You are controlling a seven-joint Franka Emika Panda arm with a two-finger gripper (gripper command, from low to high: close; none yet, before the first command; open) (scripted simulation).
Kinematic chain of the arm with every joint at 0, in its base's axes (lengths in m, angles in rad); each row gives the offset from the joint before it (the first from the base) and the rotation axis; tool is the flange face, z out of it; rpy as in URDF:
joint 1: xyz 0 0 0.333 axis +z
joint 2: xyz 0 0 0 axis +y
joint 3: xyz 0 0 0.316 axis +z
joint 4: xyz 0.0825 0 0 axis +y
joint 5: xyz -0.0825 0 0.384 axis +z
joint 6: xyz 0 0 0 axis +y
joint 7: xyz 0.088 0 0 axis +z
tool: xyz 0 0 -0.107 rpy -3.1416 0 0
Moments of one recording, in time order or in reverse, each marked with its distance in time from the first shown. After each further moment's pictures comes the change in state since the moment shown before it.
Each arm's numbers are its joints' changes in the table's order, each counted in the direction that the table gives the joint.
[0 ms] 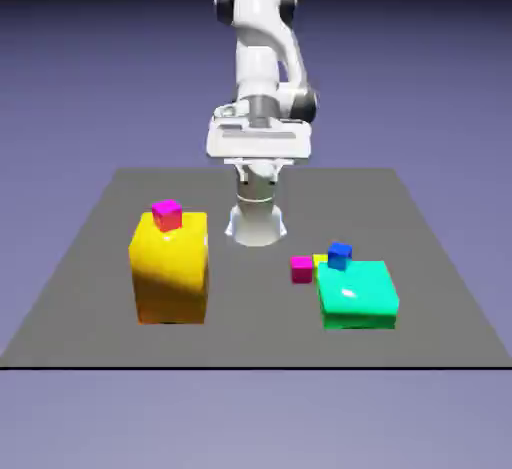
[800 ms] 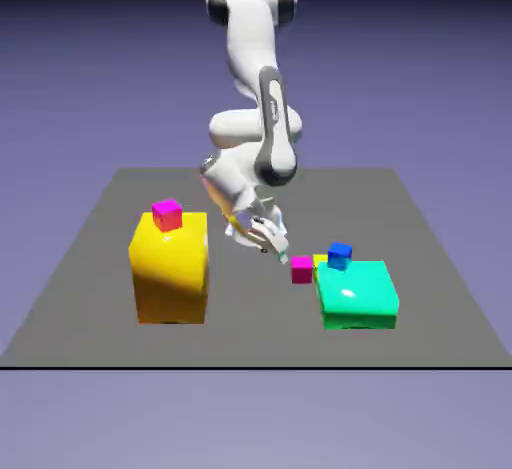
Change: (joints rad) arm 0.137 0.416 -0.181 0.165 1.044 0.564 -0.195
